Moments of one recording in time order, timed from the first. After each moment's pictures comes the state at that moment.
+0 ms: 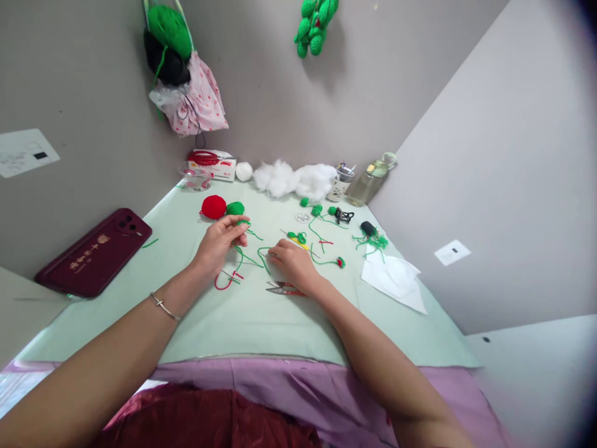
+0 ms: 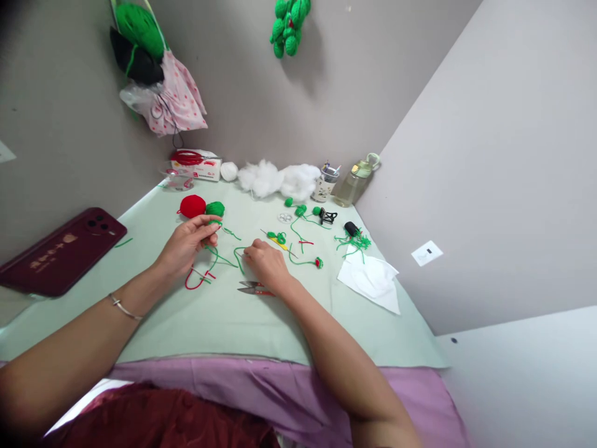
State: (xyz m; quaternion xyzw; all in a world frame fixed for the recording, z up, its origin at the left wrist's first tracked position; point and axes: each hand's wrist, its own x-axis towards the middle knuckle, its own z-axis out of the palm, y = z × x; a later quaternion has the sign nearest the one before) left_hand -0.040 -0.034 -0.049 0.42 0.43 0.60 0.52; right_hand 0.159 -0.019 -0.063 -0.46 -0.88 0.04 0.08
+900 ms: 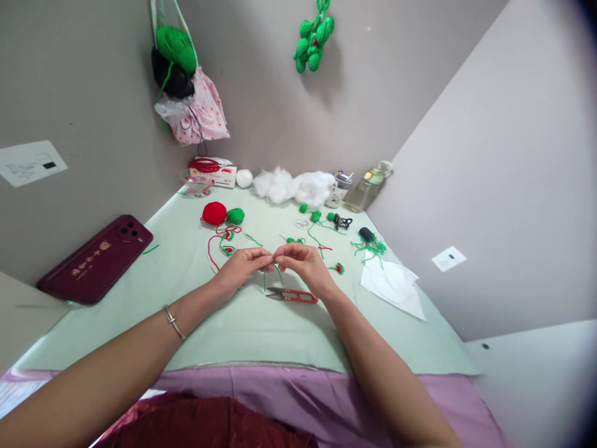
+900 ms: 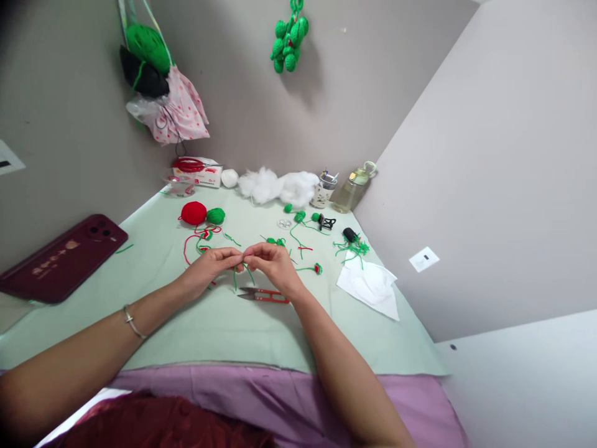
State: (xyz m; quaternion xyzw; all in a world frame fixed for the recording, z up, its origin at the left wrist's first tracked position) left_hand -0.017 -0.049 -0.062 0.57 0.43 0.43 0.55; right_hand 0.171 -0.031 -0.036 -0.35 -0.64 0.56 0.39
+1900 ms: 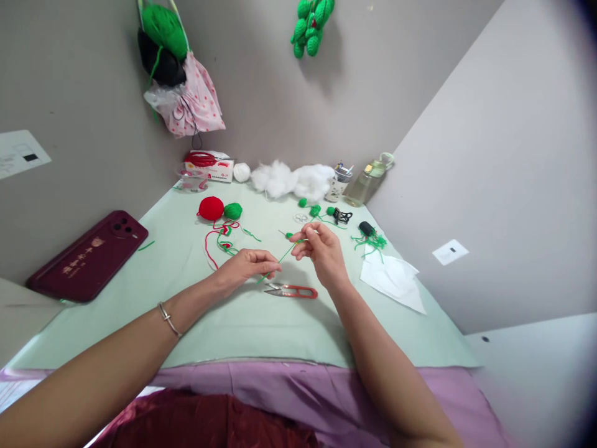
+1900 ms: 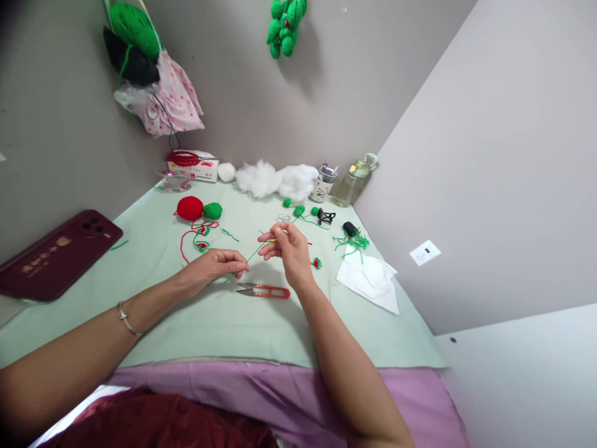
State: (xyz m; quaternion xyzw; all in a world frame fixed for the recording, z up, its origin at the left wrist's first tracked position) left_hand -0.011 -0.057 -0.051 0.58 0.41 0.36 0.61; right_hand 0.187 -0.026 -0.028 -0.37 -0.56 0.53 0.52
